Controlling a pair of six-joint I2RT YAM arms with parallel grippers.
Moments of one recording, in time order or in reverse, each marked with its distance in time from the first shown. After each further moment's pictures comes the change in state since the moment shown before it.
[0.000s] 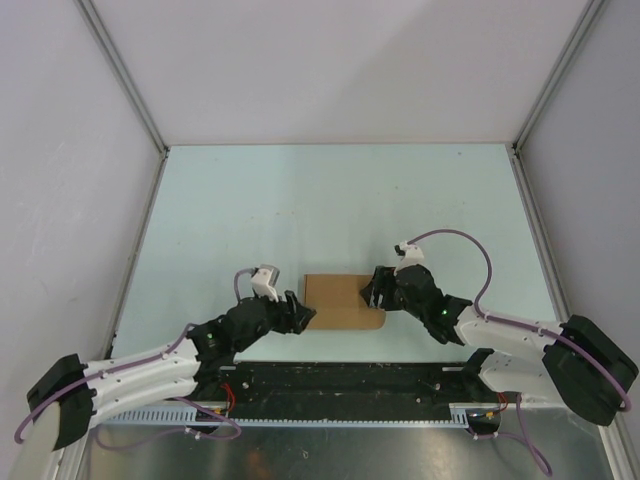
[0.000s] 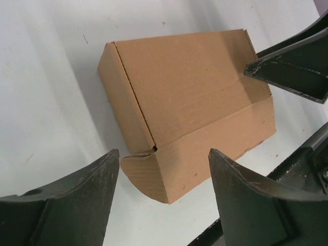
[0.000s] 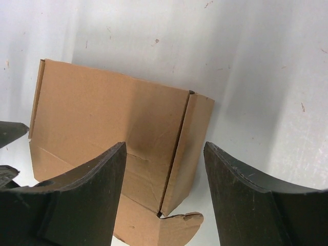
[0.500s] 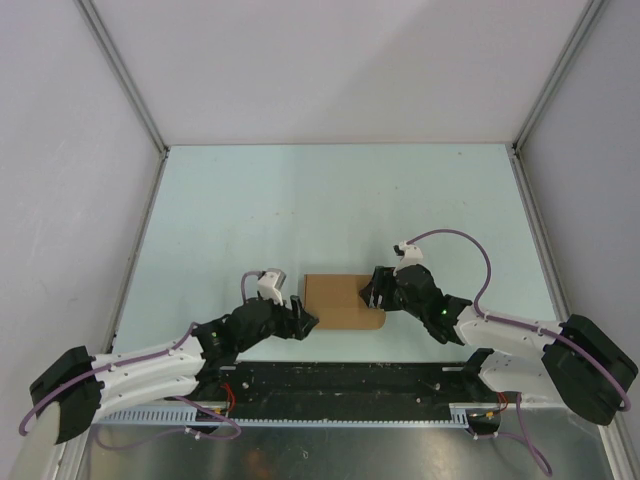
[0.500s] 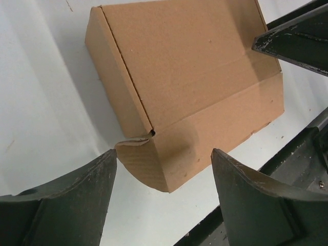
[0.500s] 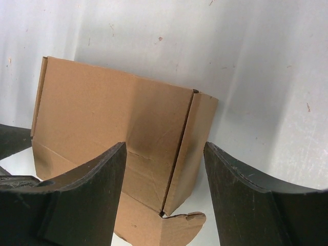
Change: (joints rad) left arm -0.007 0.084 0.000 0.000 0.069 -0.016; right arm -0.001 0.005 0.002 0.005 -0.016 0.000
